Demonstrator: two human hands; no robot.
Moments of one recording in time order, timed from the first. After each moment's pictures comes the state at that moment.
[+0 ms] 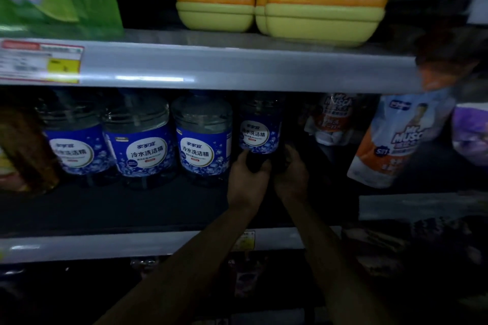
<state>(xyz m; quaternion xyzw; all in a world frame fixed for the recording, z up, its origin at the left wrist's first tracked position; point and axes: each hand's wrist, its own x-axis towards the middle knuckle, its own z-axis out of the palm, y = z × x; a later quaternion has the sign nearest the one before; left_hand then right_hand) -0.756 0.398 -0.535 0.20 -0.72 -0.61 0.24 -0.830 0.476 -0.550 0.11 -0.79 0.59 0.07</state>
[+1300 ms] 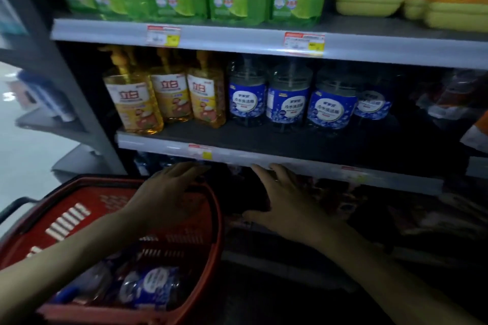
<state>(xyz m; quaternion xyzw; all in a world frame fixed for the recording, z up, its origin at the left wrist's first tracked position) -0.299 0.167 -0.496 0.14 -0.98 -0.09 0.06 -0.476 0.392 -0.491 0.50 -0.84 0.16 -0.15</state>
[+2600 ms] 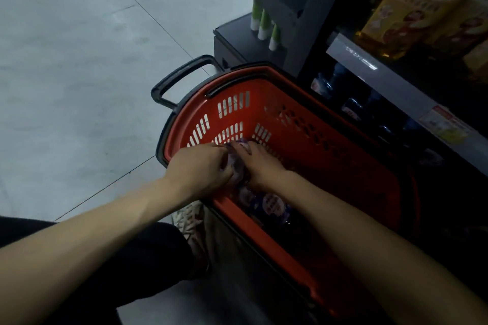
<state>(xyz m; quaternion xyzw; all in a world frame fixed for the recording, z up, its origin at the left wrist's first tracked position) -0.060 0.065 -0.633 0.50 -0.85 -0.14 -0.03 -0.239 0.059 -0.722 0.74 -0.61 -0.13 -0.24</state>
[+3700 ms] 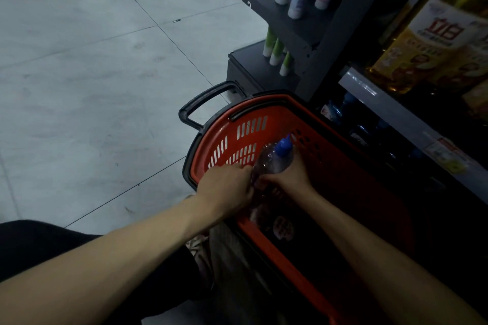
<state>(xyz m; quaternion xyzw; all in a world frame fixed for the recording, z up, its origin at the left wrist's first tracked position) -0.064 0.068 -0.644 0.47 -0.87 -0.15 0.00 -0.262 0.058 -0.718 0.43 -0.73 0.35 -0.41</state>
